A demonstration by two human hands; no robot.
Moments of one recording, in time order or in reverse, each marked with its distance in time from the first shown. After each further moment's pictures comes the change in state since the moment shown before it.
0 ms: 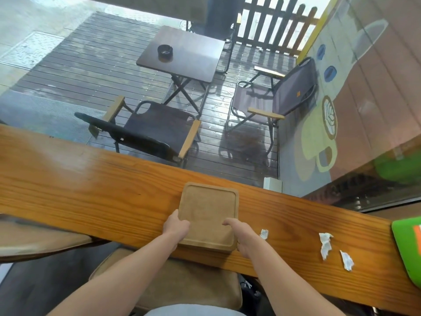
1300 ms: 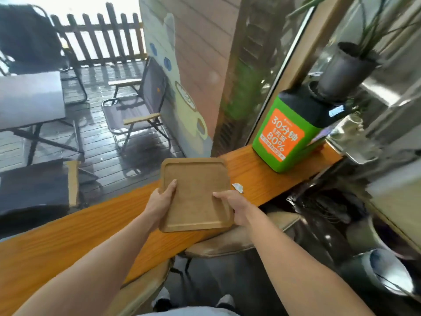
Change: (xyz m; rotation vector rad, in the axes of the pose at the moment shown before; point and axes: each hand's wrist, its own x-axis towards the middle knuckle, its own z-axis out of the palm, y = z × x) left_hand -0.139 0.122 0.163 0.072 -0.535 0.326; right_hand -0.136 0.117 -0.202 0.712 0.175 -0.323
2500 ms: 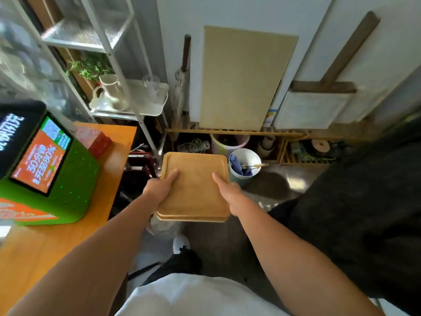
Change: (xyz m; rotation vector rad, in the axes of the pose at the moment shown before) left_hand -0.027 -0.005 0.654 0.938 -0.603 0.107; right_hand -0.097 0.120 -0.534 0.655 0.904 0.090
